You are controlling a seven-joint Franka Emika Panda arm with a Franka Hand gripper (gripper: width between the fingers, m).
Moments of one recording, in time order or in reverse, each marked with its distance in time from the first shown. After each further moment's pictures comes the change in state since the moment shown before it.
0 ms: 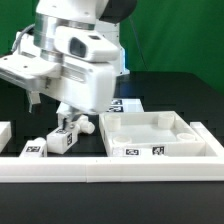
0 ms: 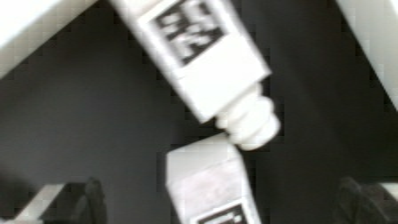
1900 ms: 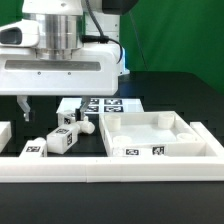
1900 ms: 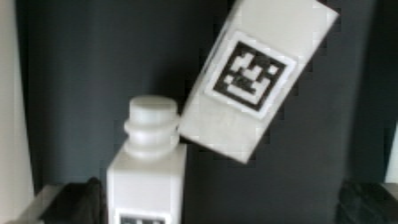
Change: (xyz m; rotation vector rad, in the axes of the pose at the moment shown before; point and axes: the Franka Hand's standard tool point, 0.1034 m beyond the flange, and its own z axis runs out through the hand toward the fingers) arm 0.014 0.006 0.000 0.080 0.147 2.110
